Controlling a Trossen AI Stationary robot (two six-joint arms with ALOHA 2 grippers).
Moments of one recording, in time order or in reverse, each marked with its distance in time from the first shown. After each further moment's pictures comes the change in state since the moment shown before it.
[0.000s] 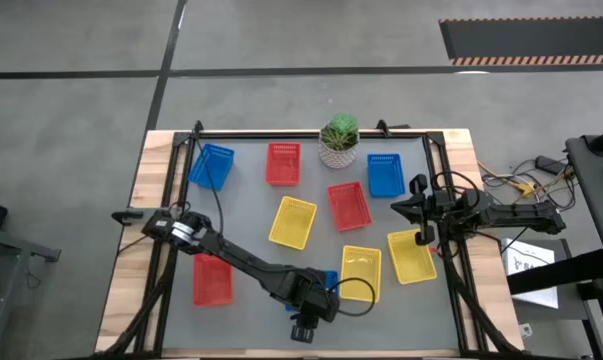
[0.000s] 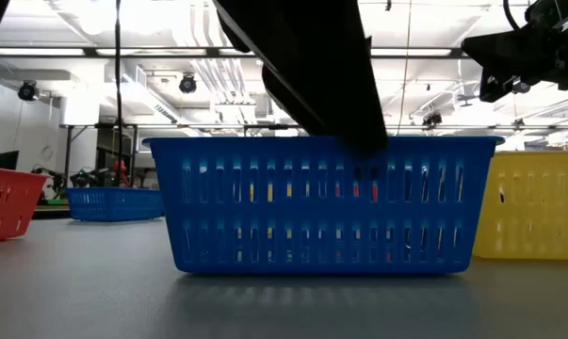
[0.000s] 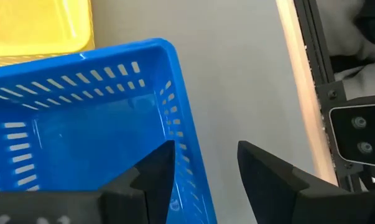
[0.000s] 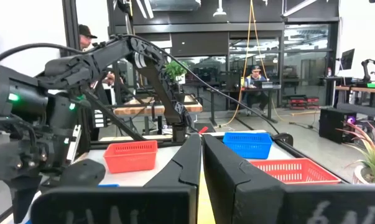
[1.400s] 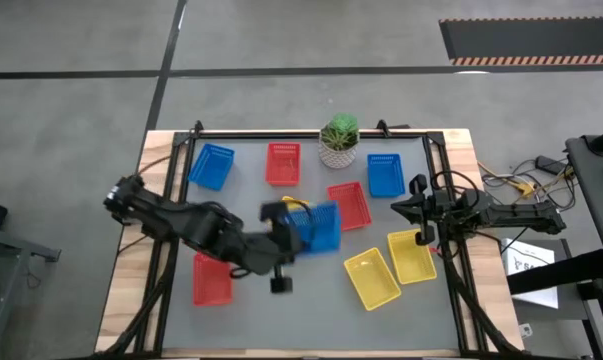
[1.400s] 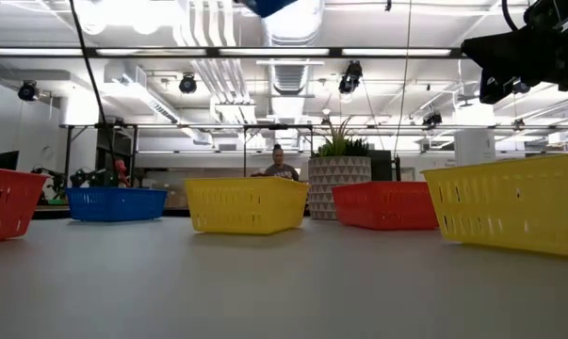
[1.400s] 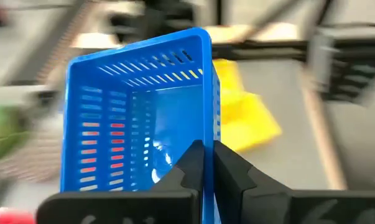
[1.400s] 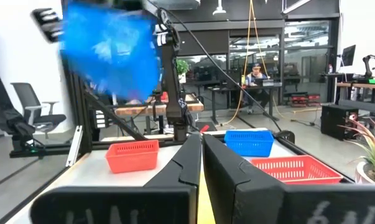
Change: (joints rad) left arm 0.016 -0.557 0.008 -0.134 -0.581 -0.012; right arm 0.000 0.000 0.000 -0.008 0.000 0.015
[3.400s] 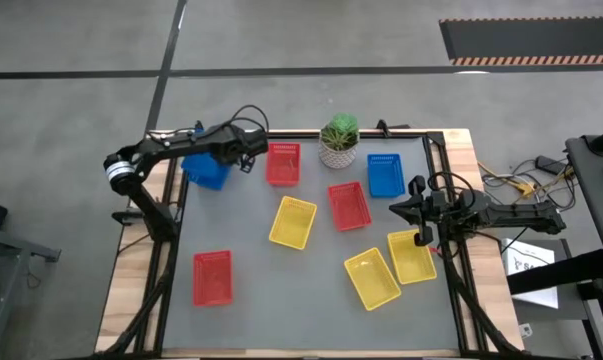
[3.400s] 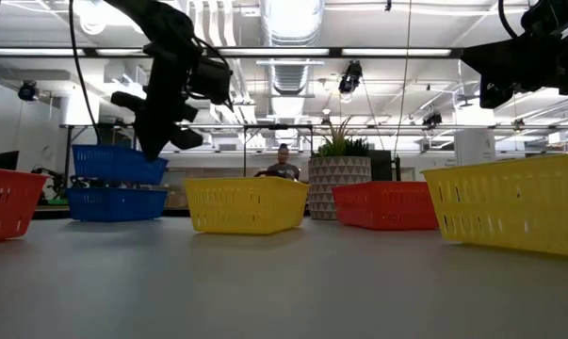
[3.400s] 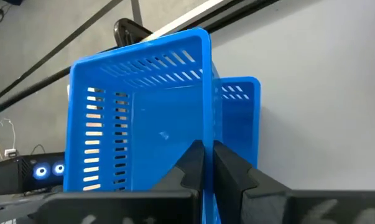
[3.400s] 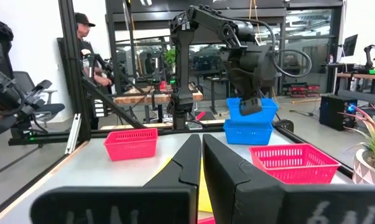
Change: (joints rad) left arm 0.968 -0.062 -0.689 -0.299 -0.130 -0.457; right arm 0.000 0.000 0.000 -0.045 0.000 -0.003
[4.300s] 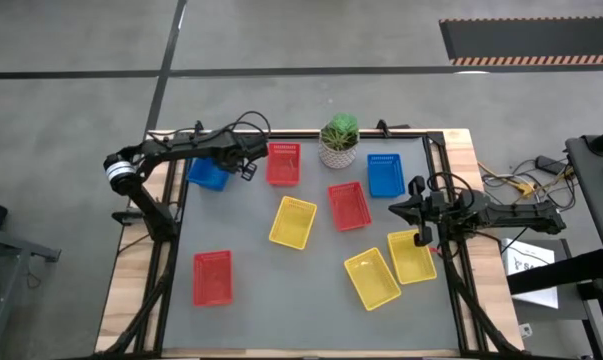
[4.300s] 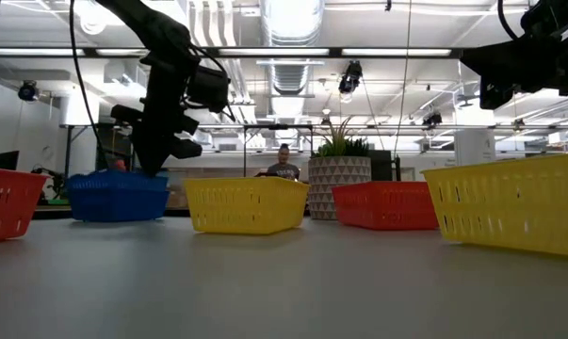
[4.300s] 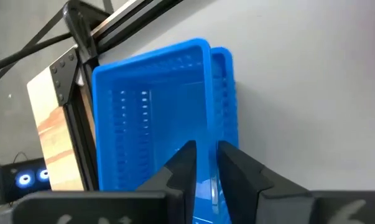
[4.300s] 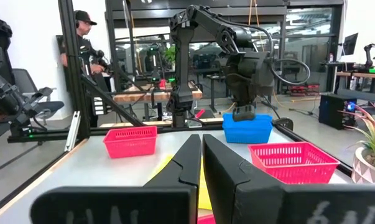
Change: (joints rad) left arm -0.002 0.000 -0.077 0.100 0.102 0.091; right arm 0.000 0.000 0.000 -0.011 0.000 -0.004
